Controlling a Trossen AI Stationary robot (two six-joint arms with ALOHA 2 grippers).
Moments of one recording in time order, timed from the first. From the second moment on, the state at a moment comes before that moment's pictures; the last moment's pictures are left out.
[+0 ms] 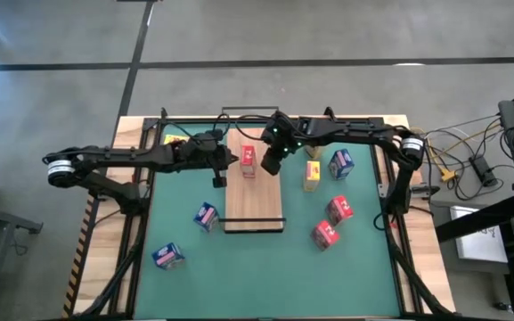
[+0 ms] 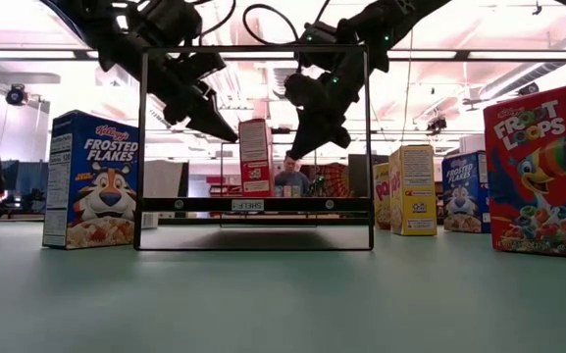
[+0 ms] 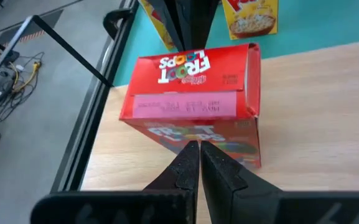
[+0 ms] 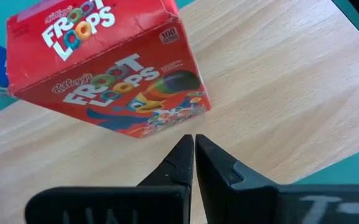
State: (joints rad) left arm 0.30 1.30 0.76 -0.05 -0.10 0.40; right arm -0.37 1.82 1.44 -0.53 -0.18 0.14
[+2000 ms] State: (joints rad) left arm 0.29 0.58 0.45 -0.05 -0.01 0.61; right arm -0.14 1.82 1.43 -0.35 0.05 0.40
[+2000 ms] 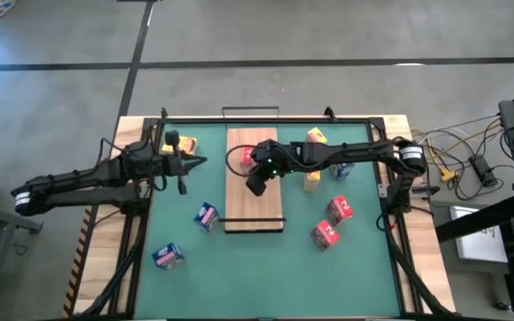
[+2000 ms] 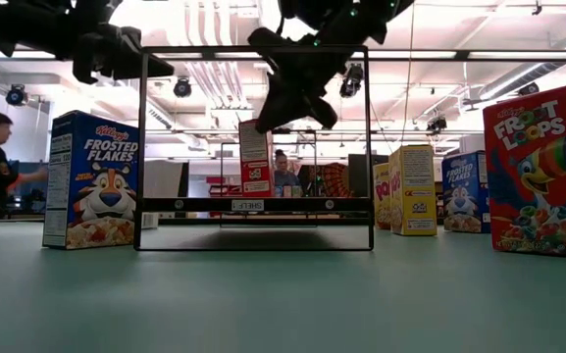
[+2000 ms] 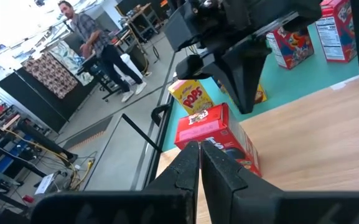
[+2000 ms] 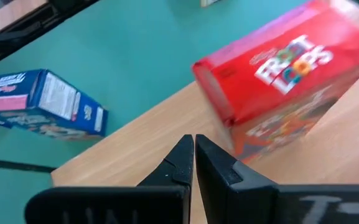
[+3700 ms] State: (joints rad) left arm 0.33 1.41 0.71 0.13 -0.04 0.58; right arm -0.19 1.80 1.31 -0.30 0.11 0.10
